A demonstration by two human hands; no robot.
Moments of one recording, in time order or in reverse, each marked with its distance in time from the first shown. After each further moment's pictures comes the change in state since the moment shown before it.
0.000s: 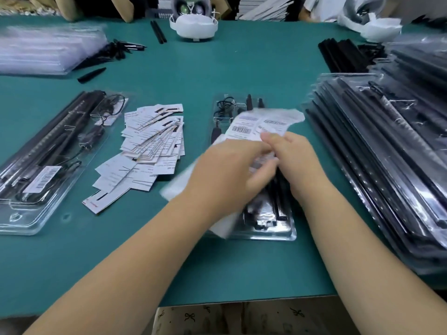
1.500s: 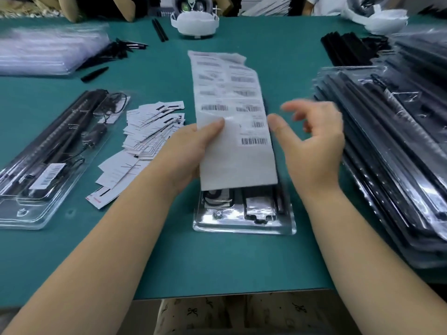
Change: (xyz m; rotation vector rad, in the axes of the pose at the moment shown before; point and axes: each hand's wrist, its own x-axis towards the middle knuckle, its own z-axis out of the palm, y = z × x) left_hand 0.010 -0.043 -0.018 -1.191 -0.049 -0.772; right_hand -0.019 -0.005 -0.006 -0.317 0.414 -0.626
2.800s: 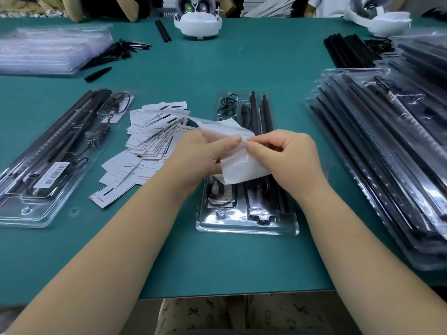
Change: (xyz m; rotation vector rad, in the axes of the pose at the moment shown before) left_hand 0.008 -0.016 -0.006 0.174 -0.077 0.099; right_hand -0.006 0.000 0.010 0.129 -0.445 0.240
